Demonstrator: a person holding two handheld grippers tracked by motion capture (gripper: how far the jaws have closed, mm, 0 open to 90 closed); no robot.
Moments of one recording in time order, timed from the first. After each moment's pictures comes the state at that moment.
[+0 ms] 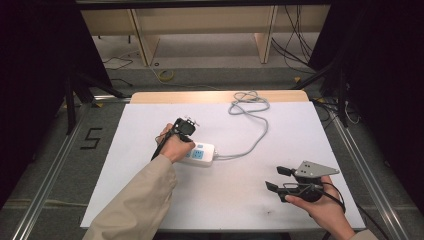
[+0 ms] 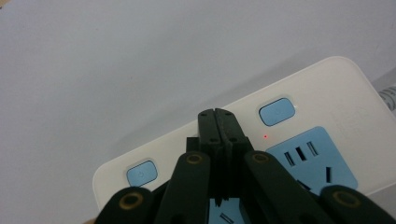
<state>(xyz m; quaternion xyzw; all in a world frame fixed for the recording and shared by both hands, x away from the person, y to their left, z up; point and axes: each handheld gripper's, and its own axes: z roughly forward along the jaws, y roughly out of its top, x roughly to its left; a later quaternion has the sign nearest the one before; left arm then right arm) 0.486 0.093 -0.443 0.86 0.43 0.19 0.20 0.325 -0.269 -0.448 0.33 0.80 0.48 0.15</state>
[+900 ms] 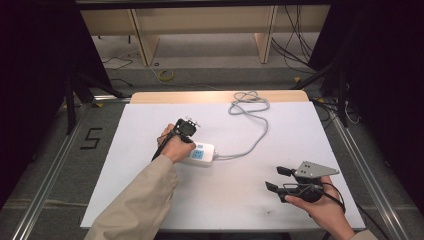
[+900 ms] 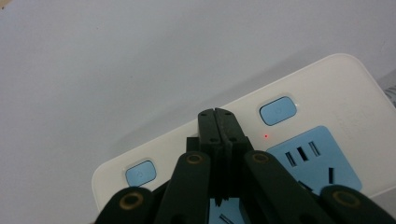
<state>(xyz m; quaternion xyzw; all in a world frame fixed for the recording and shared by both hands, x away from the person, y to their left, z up) 0.485 0.092 -0.446 0.86 0.43 0.19 0.20 0.325 -0.269 -0.448 0.33 0.80 0.48 0.15</state>
